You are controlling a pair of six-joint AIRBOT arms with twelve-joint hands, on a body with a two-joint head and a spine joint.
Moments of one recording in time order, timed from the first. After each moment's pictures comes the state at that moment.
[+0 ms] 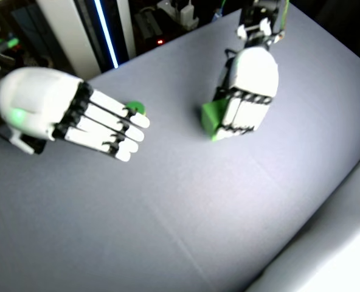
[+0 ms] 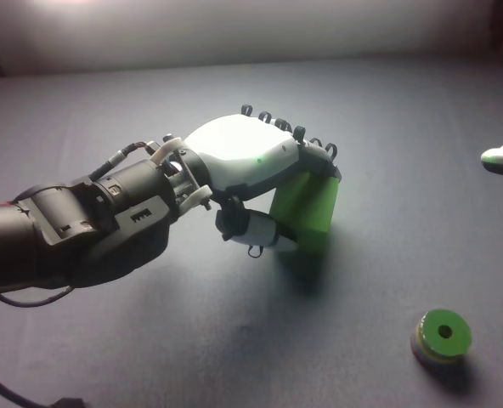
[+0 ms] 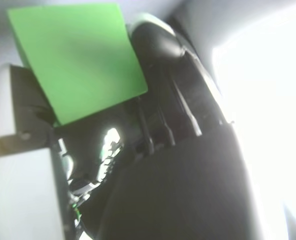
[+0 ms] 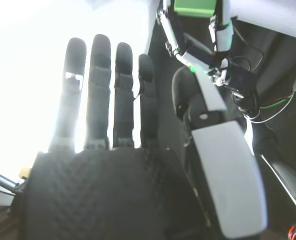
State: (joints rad) left arm 0.48 -1.39 1.41 0.17 -0.55 0.70; right arm -1.13 -0.83 1.01 0.11 1.30 -0.81
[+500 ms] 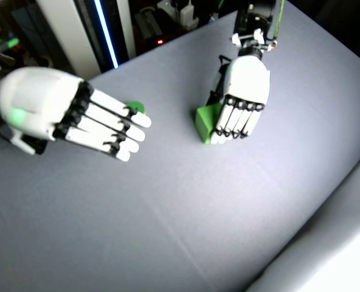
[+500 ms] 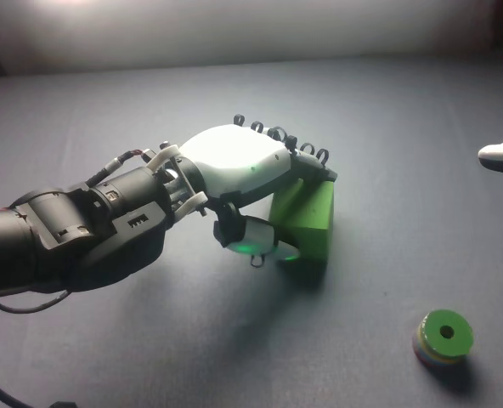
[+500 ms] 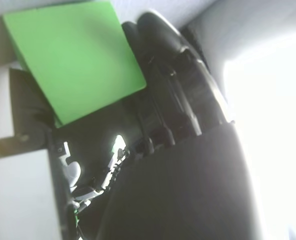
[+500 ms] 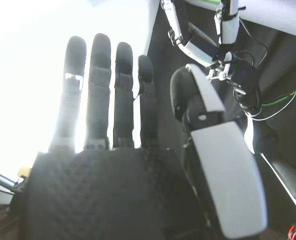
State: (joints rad) left arm 0.49 -1.39 1.42 0.16 -0.52 0.70; right arm -1.13 -0.83 1.02 0.10 1.31 -0.81
